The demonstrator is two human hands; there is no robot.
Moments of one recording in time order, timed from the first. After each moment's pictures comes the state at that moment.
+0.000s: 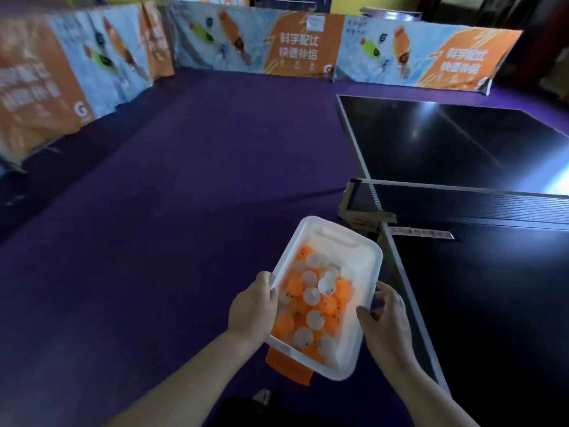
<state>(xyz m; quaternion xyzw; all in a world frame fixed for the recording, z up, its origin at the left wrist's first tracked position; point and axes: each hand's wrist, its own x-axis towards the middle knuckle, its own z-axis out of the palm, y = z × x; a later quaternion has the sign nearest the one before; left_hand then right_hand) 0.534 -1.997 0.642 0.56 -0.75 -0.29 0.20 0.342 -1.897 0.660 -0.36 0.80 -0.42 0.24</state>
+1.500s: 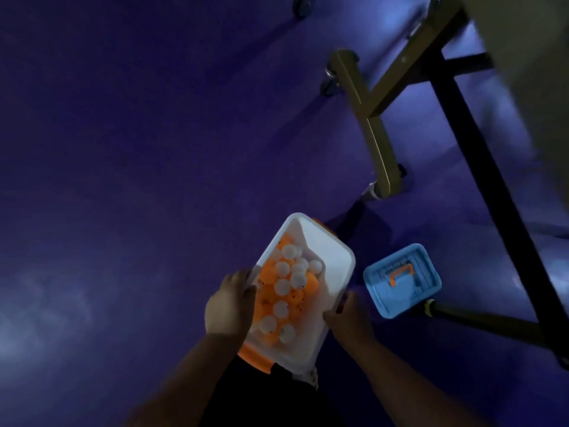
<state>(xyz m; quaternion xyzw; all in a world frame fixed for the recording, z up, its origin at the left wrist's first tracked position) 0.570 -1.645 0.098 0.53 -0.74 -0.42 -0.05 0.412 -1.500 0.098 -0.04 0.88 -0.16 0.44</state>
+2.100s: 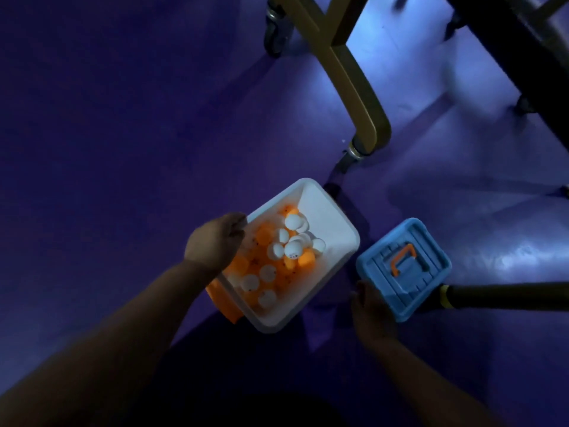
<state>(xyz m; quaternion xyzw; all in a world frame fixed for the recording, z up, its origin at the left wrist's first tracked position) 0.454 -1.668 -0.144 0.37 -0.84 -0.39 -0.01 0.340 -1.384 -0.156 -0.14 0.97 -0.10 0.19</state>
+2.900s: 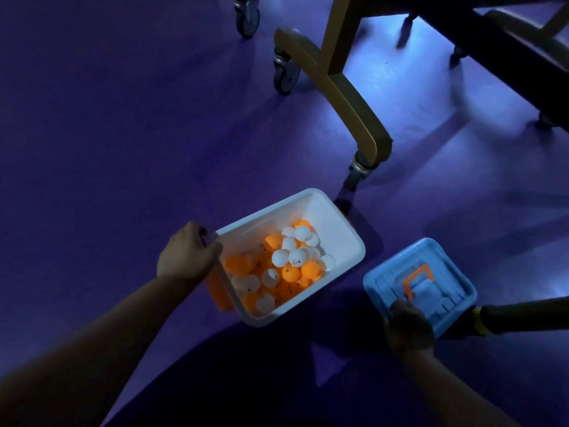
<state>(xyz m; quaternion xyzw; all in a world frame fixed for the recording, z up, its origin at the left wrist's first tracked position) 0.488 -1.668 -0.143 0.49 -0.81 -0.31 0.04 0.293 -1.330 -0.203 -0.22 0.97 0.06 0.11</state>
